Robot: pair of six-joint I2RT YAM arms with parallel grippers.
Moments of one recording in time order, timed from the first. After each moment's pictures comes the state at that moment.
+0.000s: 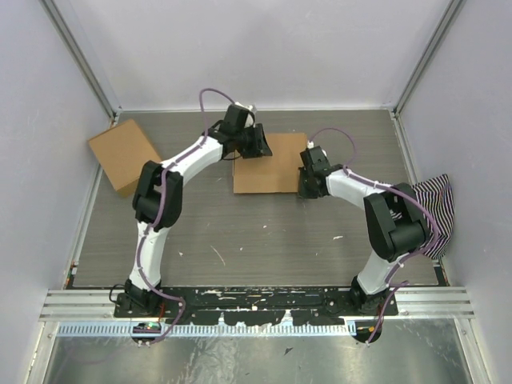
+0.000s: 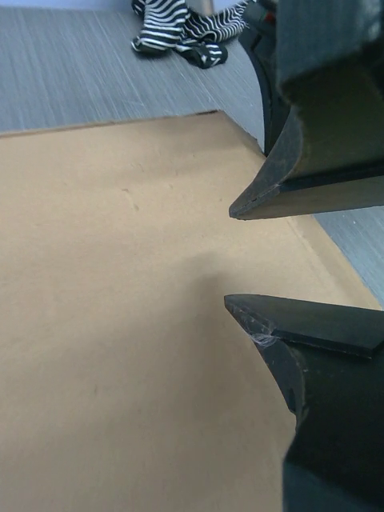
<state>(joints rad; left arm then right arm) -0.52 2.16 1.79 -0.31 0.26 -0.59 0.38 1.70 1.02 -0.34 0.08 0.42</state>
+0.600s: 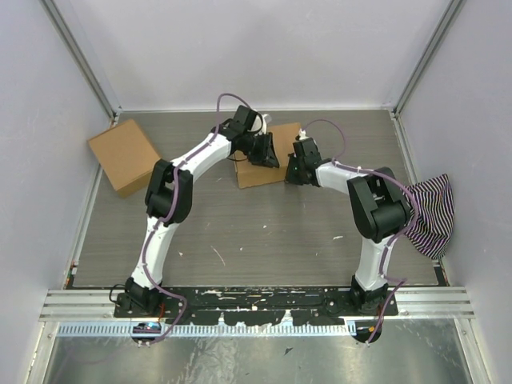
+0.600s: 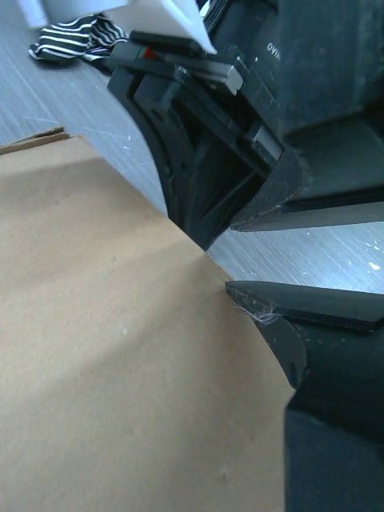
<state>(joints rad) -0.55 2.33 2.01 -0.54 0.48 -0.48 0.38 1.90 1.15 -0.12 0.00 0.48</state>
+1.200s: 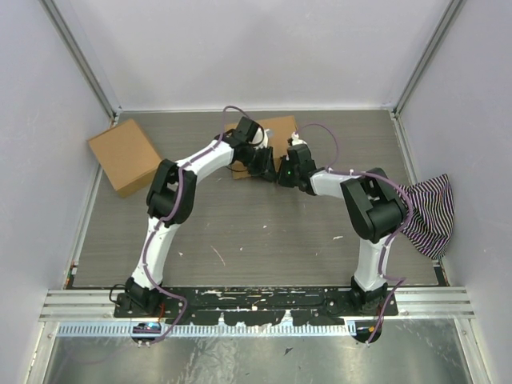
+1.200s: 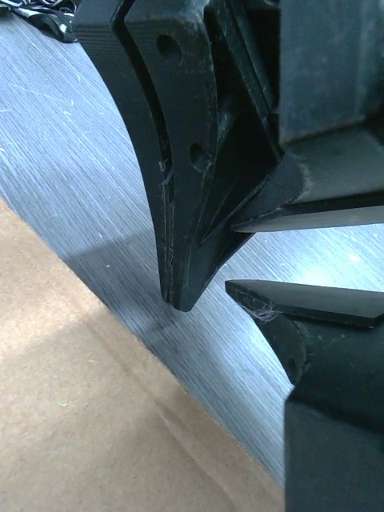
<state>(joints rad) -0.57 2.34 1.90 -0.55 0.55 -0.45 0.42 1.93 1.08 0.13 -0.06 0.52</state>
